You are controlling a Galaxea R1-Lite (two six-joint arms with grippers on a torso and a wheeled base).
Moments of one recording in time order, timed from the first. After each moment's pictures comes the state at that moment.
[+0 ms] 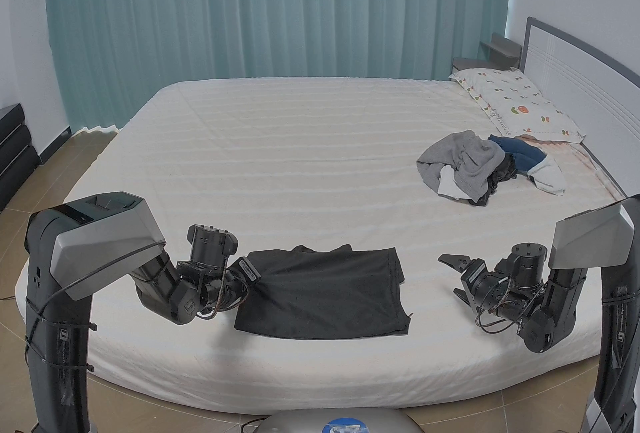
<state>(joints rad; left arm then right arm) -0.32 2.38 -0.96 -0.73 0.03 -0.92 0.21 2.39 -0.50 -1.51 0.19 1.08</state>
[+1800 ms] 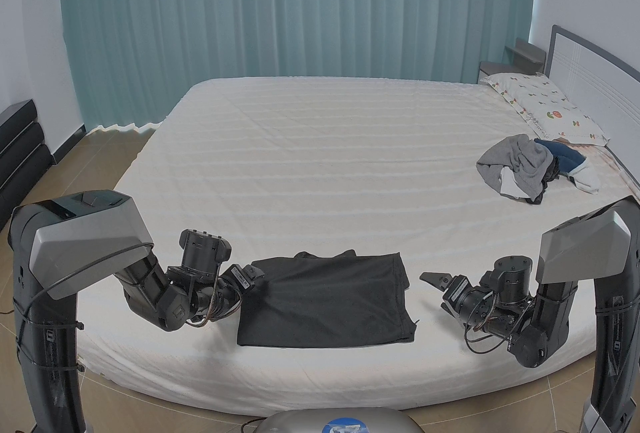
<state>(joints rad) -0.33 2.30 -0.84 -0.71 0.02 -0.97 0.32 2.38 -0.45 -1.51 0.11 1.03</state>
